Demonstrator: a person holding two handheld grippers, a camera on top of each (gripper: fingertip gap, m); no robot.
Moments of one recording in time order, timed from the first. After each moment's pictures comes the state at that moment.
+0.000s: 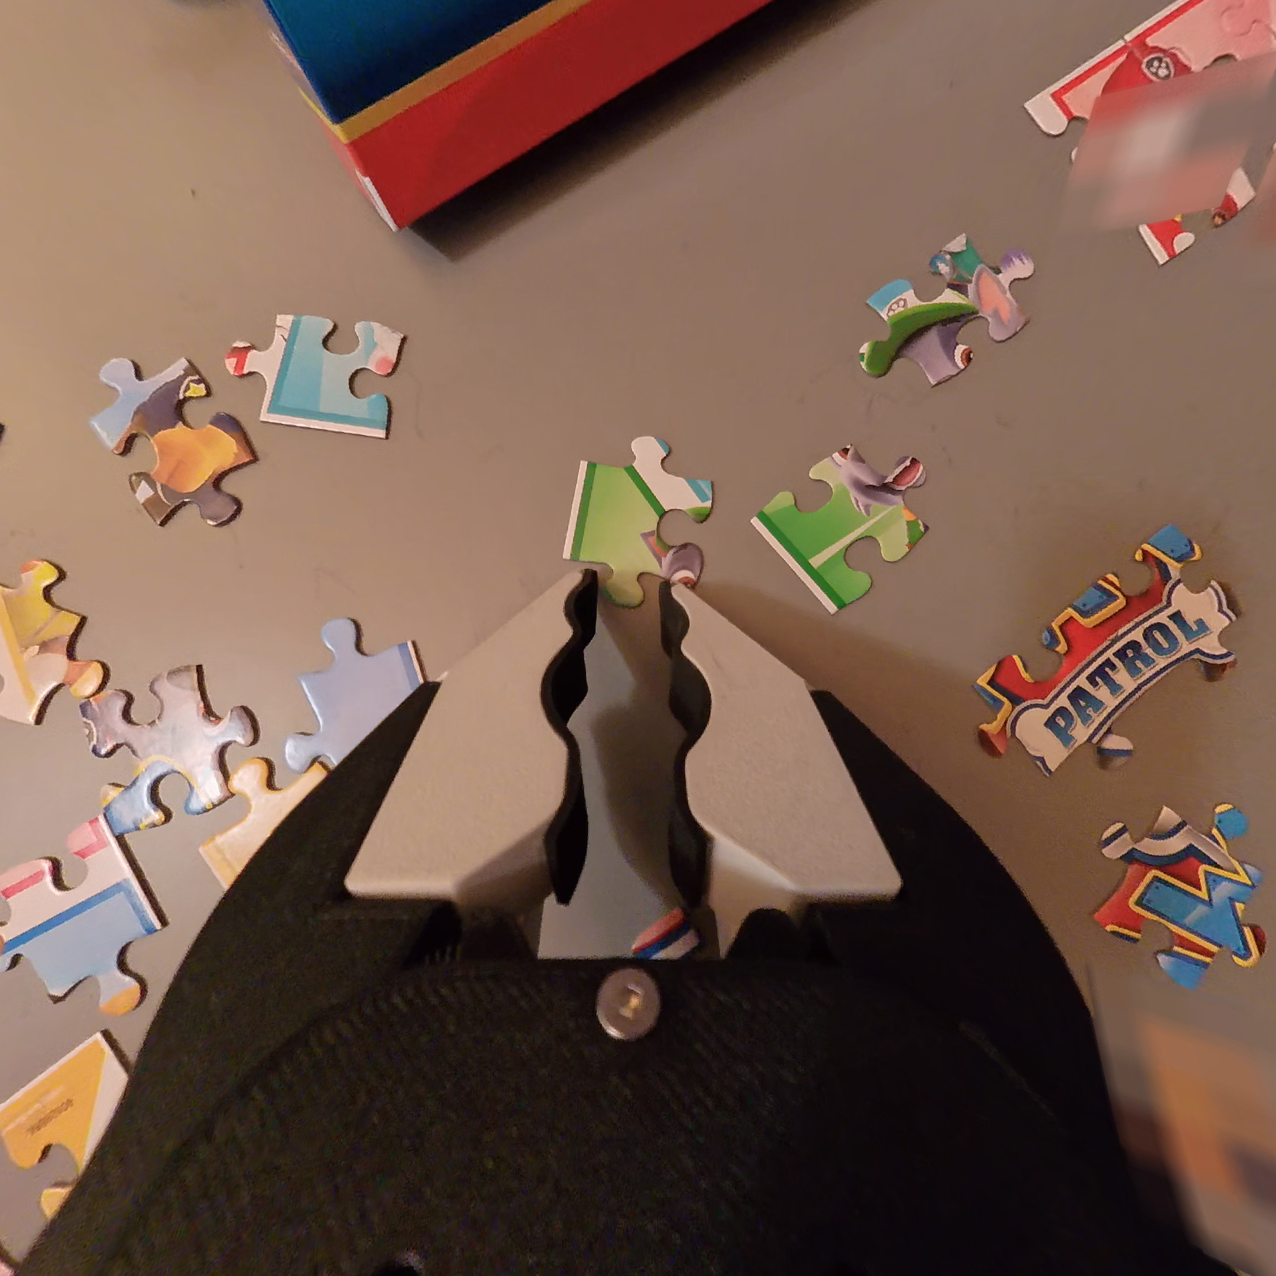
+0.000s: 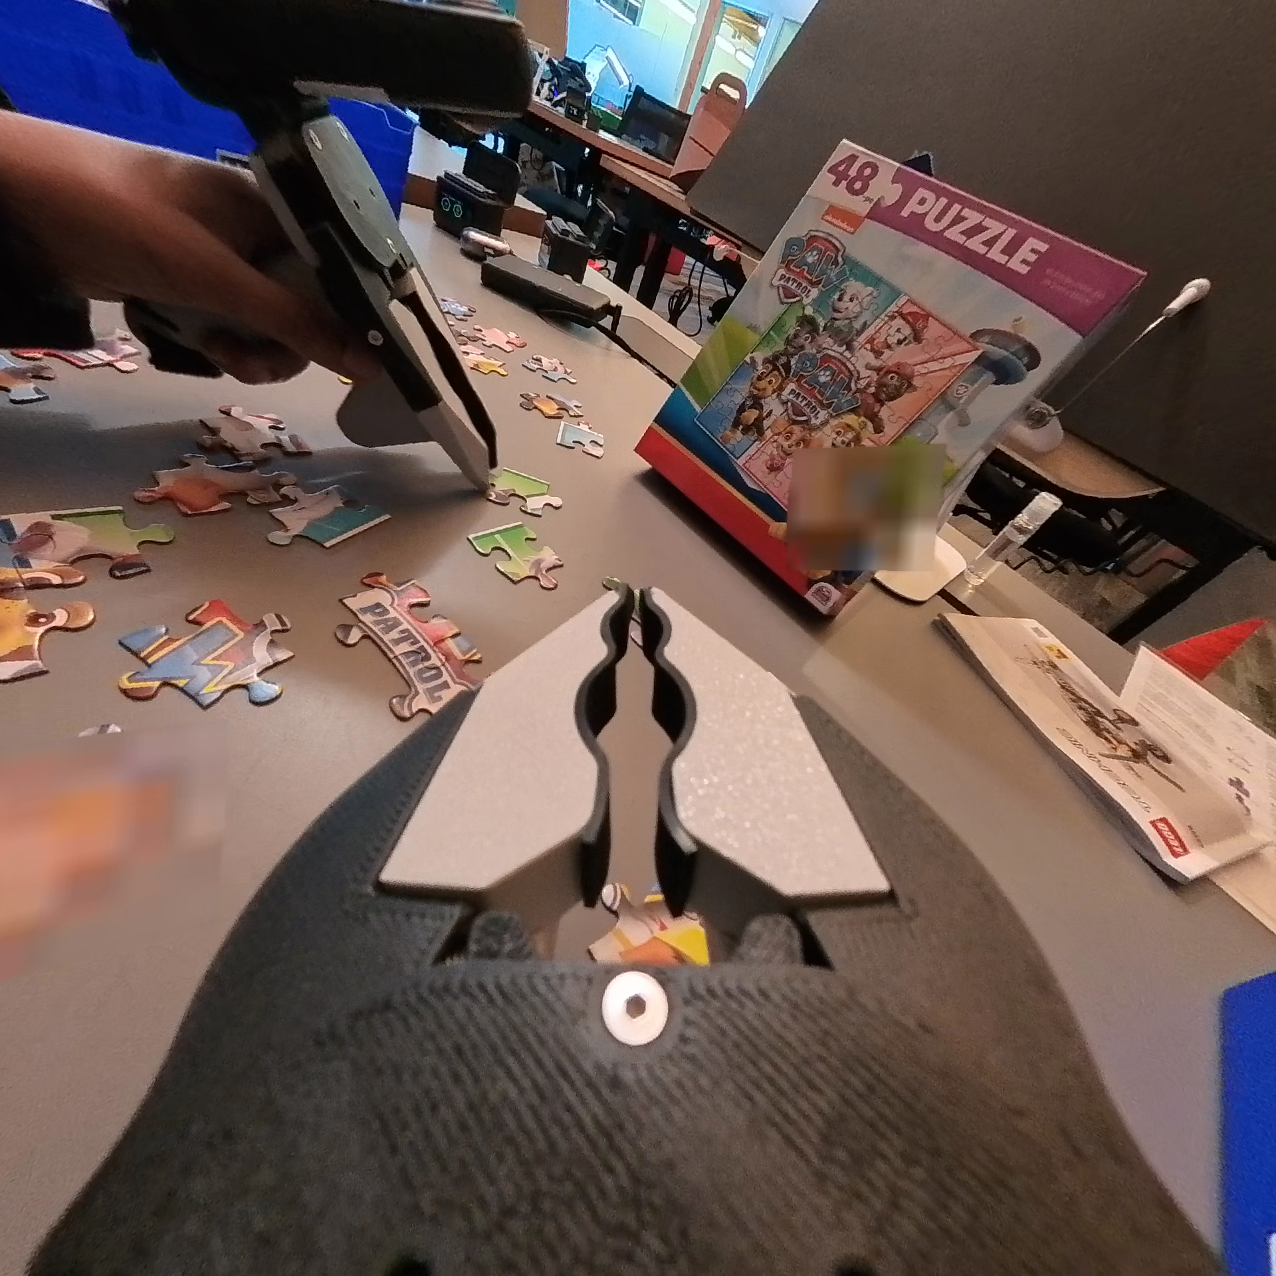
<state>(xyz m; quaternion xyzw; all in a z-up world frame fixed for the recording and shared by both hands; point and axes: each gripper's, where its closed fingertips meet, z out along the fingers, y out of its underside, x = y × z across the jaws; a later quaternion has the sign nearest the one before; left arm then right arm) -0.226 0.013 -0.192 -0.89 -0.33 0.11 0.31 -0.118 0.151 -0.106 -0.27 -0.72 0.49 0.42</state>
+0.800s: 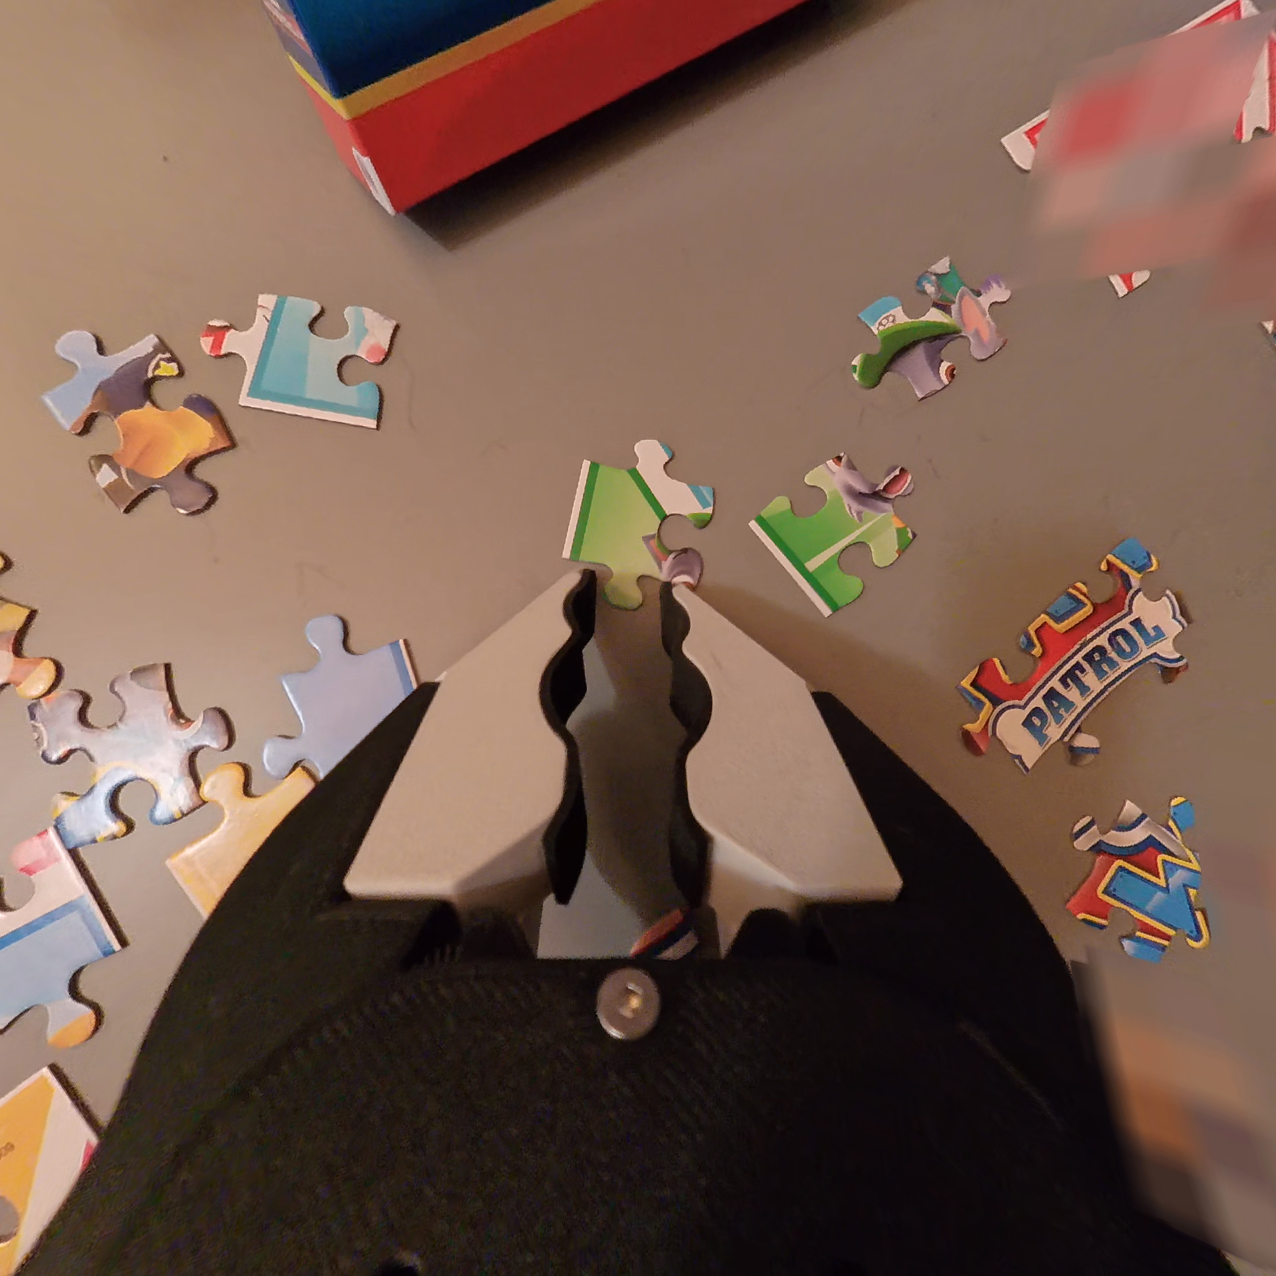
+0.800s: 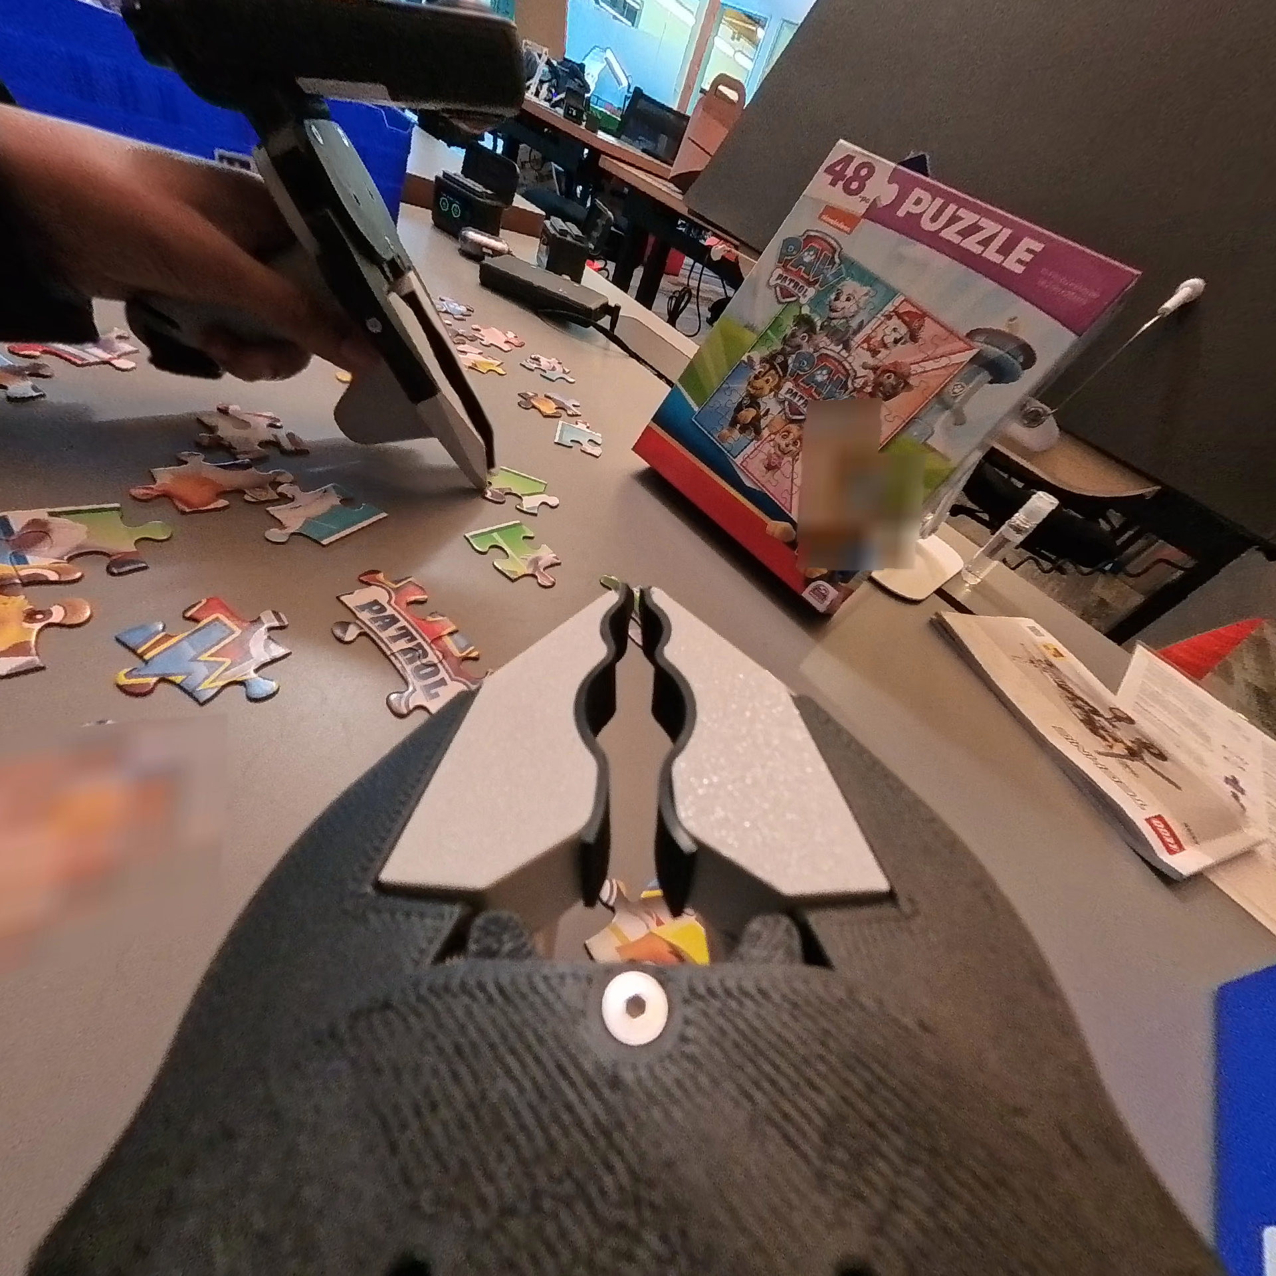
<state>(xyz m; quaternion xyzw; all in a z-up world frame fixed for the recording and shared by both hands) -0.226 0.013 -0.193 -0.88 -0.34 0.08 0.33 -0.117 0.153 -0.106 -0.27 -0.72 0.49 0.42</state>
